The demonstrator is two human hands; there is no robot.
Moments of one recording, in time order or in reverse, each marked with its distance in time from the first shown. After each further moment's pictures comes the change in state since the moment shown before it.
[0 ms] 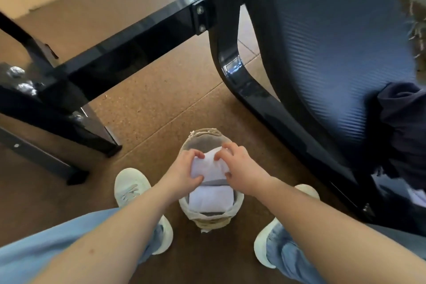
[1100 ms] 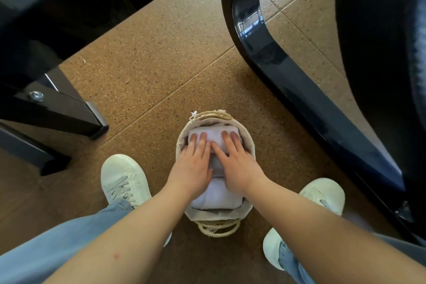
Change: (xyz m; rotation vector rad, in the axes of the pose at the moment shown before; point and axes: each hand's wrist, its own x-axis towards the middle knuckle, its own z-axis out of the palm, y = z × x) left_hand 0.070 -0.067 0.071 0.729 -0.139 0.111; right_hand 0.072 0.036 0.089 -0.262 -0.237 0.050
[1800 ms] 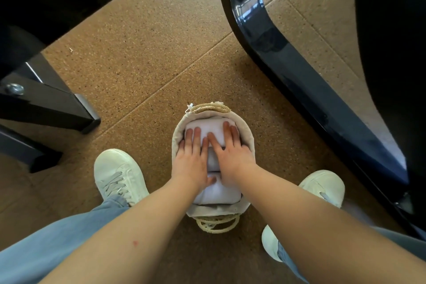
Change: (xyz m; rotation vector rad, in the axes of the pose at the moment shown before) left_hand 0.012 0.010 0.012 0.190 -0.202 -0.084; right_hand 0.024 -0.004 0.012 -0.055 -0.164 0.138
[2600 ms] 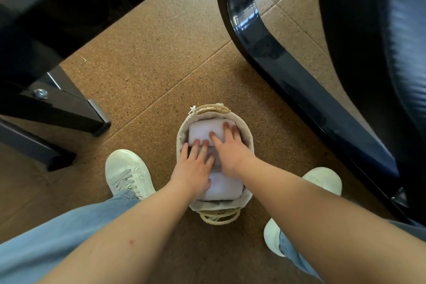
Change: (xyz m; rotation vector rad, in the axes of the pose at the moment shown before) left_hand -0.029 -0.005 -0.003 0.131 -0.030 0.163; right_hand -0.007 -0.003 -0.020 0.111 -0.021 -0.017
